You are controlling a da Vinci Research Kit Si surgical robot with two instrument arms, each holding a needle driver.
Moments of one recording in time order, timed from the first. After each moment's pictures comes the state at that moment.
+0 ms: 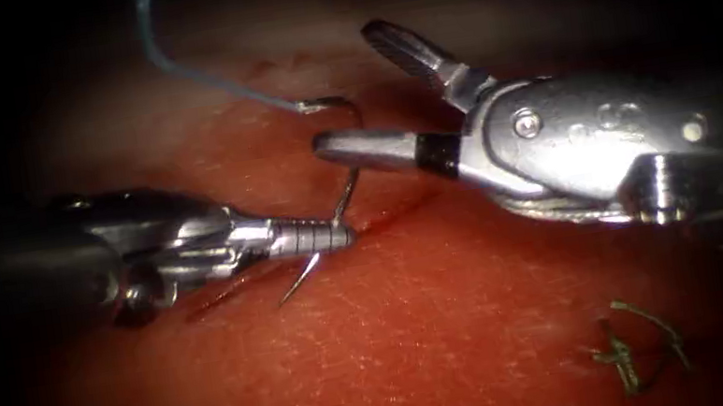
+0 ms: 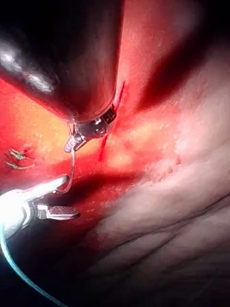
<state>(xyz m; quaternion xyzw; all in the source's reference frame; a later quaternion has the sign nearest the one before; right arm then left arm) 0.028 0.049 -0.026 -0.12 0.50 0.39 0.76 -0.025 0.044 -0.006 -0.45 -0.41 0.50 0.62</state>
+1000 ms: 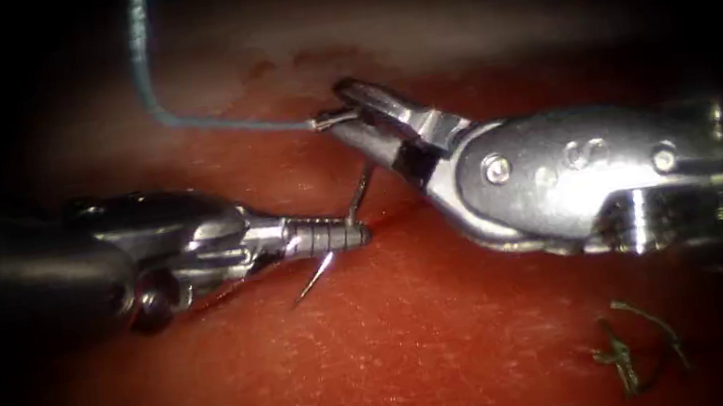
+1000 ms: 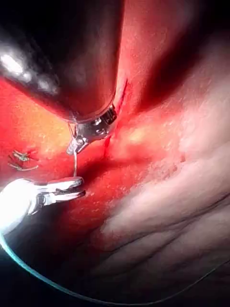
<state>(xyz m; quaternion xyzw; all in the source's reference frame) 0.028 0.047 -0.025 -0.10 0.48 0.32 0.81 -0.026 0.044 -0.006 -0.46 -0.39 0.54 0.59</state>
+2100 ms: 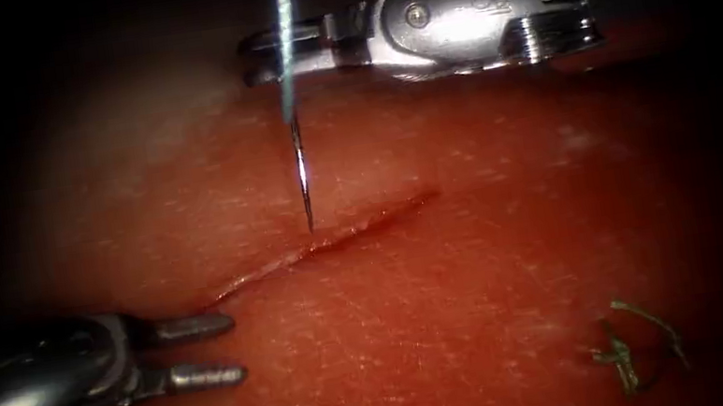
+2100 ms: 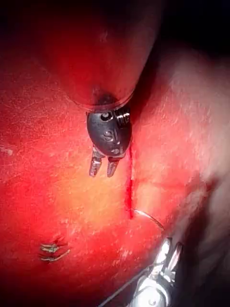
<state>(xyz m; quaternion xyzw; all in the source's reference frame) 0.034 0.055 -0.016 0.05 0.68 -0.04 0.73 -0.019 0.036 -0.004 -0.49 -0.21 0.77 0.34</state>
